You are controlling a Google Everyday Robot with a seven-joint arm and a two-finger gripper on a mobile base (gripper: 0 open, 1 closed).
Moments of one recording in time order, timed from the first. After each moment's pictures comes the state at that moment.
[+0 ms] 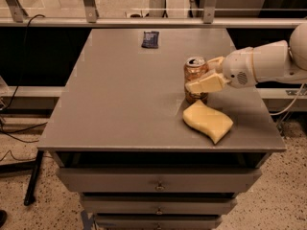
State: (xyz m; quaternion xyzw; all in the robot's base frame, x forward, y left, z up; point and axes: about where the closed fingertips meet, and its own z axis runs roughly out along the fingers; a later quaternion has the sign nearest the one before) arm 0.591 -0.128 0.876 -0.48 0.73 0.25 0.43
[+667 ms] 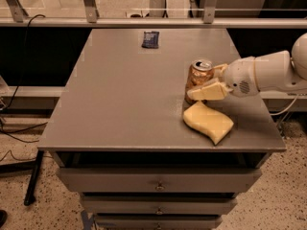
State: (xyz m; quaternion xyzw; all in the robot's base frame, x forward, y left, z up) arm 0.579 -0.133 0.863 -0.46 0.73 0.26 0.43
